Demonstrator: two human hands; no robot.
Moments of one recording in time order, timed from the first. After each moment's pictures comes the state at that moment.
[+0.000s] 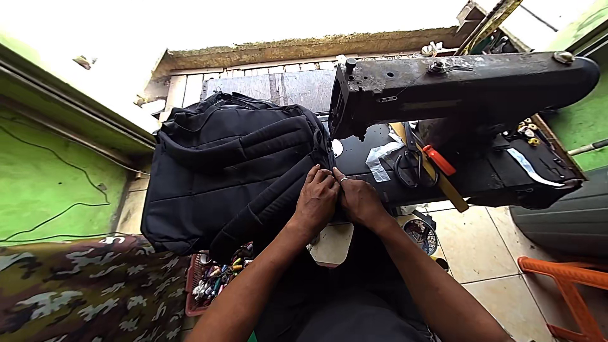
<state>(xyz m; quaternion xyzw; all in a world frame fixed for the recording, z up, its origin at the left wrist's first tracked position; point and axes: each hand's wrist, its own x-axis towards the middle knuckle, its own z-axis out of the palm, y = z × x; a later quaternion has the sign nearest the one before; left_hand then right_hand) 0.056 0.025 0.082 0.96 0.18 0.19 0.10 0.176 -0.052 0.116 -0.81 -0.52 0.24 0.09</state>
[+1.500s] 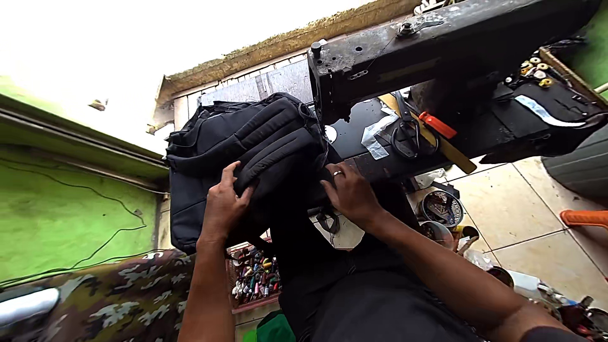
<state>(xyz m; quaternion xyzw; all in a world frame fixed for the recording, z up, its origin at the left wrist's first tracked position) -0.091 0.107 0.142 0.88 0.42 0.14 0.17 0.137 -0.073 0.100 -0.79 -0.52 0.11 0.32</state>
